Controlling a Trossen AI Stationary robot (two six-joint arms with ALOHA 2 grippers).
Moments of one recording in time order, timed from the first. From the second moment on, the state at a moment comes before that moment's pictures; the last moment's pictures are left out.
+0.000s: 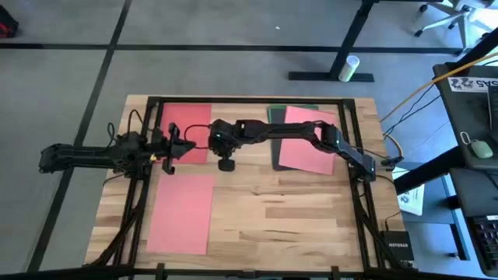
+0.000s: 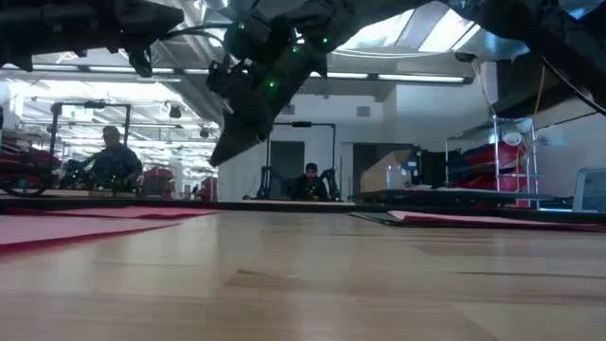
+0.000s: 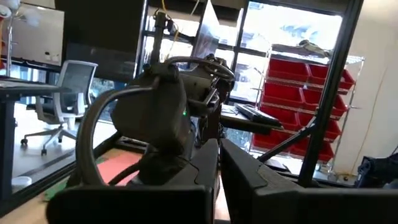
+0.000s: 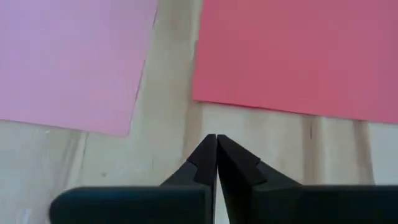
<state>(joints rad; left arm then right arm) 0.09 0.41 0.15 0.48 -0.04 -0.17 -0.14 2.35 2.03 -0.60 -0.17 -0.22</state>
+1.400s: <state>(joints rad) 0.09 0.41 0.15 0.58 0.00 -0.18 -0.10 1.58 0.84 -0.15 0.13 0.10</state>
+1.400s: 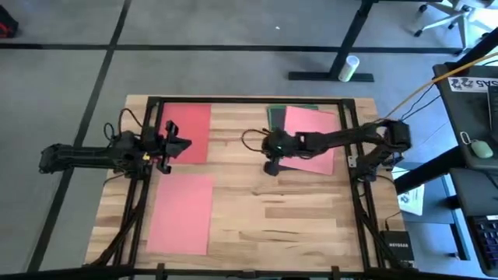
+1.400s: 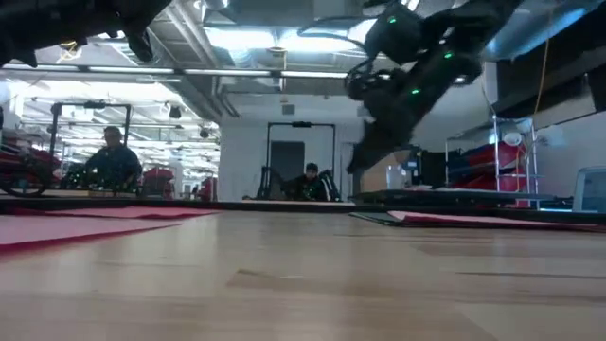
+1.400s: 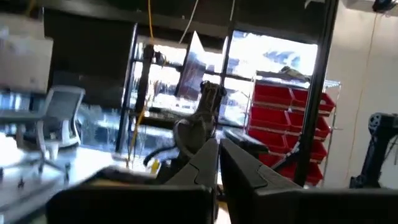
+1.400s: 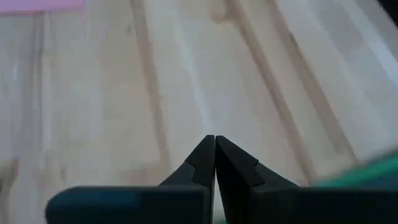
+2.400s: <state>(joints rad) 0.09 0.43 0.15 0.48 0.01 -0.23 0.08 1.51 0.82 -0.55 0.34 0.25</state>
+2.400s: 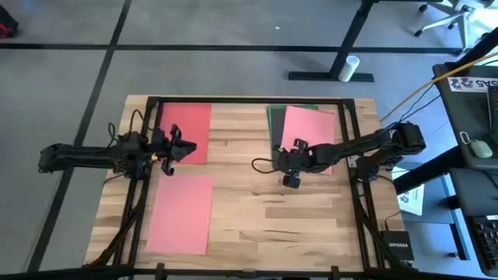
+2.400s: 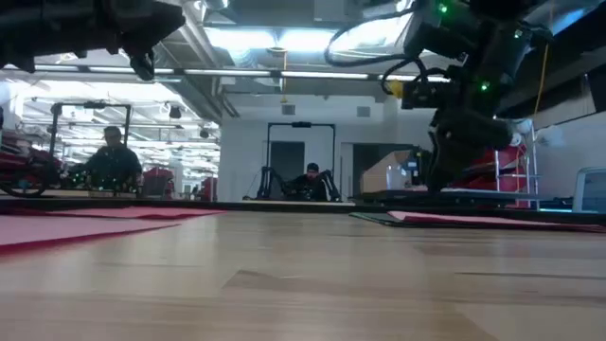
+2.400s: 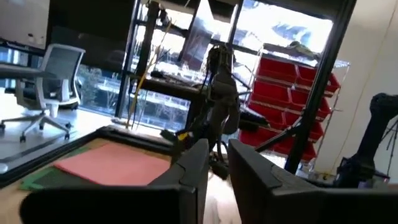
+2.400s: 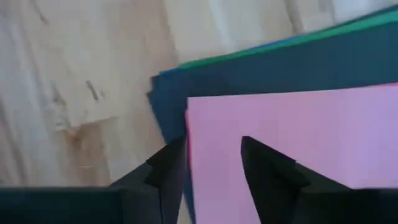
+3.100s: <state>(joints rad) 0.09 0.45 0.15 0.45 0.00 -0.25 0.03 1.56 0.82 -0.52 0.28 0.23</state>
